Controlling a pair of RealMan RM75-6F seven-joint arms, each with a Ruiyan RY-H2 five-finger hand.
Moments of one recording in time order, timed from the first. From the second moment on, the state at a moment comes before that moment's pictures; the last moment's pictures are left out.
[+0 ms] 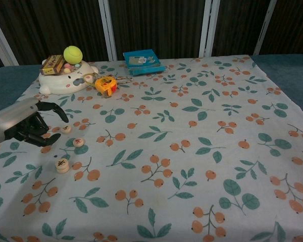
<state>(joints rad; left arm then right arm) -0.46 -1.63 -0.22 -1.46 1.15 1.09 0.20 -0.05 -1.11 -0.05 -1.58 -1.71 1.62 -0.05</state>
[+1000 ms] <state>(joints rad) -0.55 -1.79 -0.21 -1.27 1.05 1.06 0.32 -0.05 -1.10 -0.05 -1.58 -1.71 1.63 -0.02</state>
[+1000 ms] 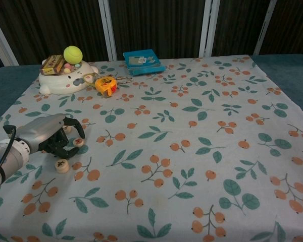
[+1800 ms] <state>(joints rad) -0.55 -1.81 -0.20 -1.23 1.07 1.08 0.31 -0.05 -1.10 -0.05 -1.58 -1.71 1.63 -0.02</state>
